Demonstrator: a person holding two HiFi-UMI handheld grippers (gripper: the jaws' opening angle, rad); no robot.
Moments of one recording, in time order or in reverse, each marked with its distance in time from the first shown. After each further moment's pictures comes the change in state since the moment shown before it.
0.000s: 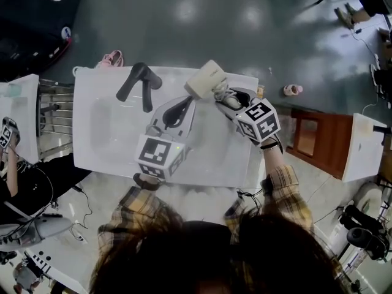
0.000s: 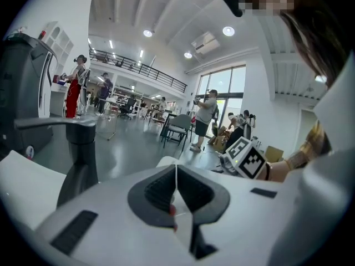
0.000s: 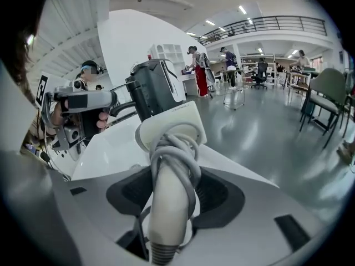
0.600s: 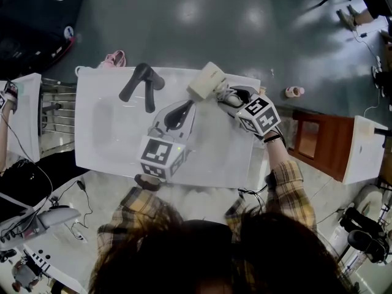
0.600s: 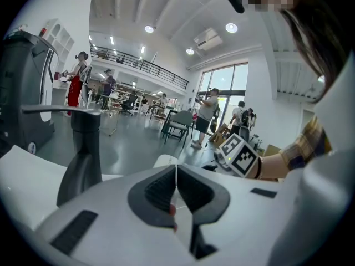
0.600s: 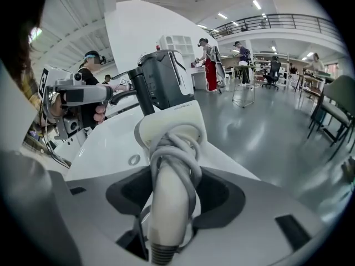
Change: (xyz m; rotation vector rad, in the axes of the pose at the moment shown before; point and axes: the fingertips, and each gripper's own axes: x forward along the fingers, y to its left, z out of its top) left arm -0.002 0.002 -0.016 -0.012 0.040 0.008; right arm 0.014 -0.009 -0.011 -0.086 0.076 0.052
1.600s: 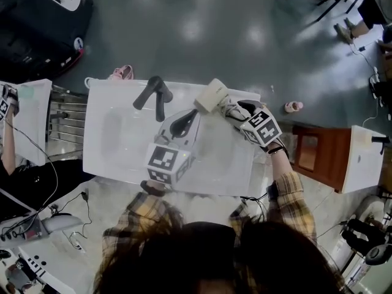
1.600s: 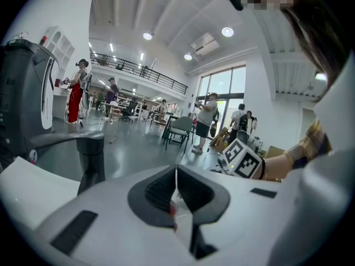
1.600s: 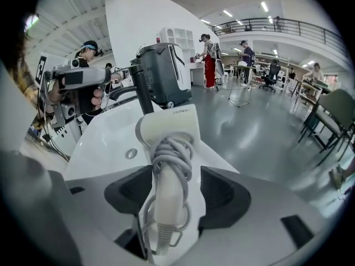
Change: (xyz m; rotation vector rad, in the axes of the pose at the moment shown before) left arm -0.011 0.005 0.025 0.024 -0.051 0.015; right arm -0.016 -0.005 -0.001 -0.036 0.075 -0.071
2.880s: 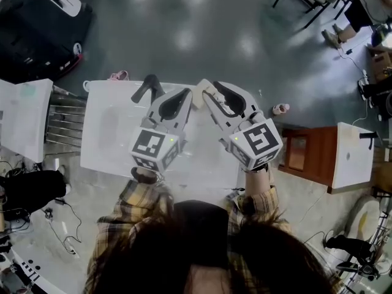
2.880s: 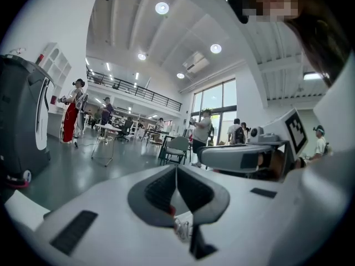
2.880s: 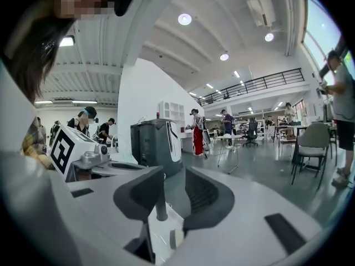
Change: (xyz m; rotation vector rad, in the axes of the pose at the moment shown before) left arm -0.023 -0.020 0.106 0.065 -0.200 -0.021; right arm -0.172 0.077 0.199 0.012 -0.727 -0.154
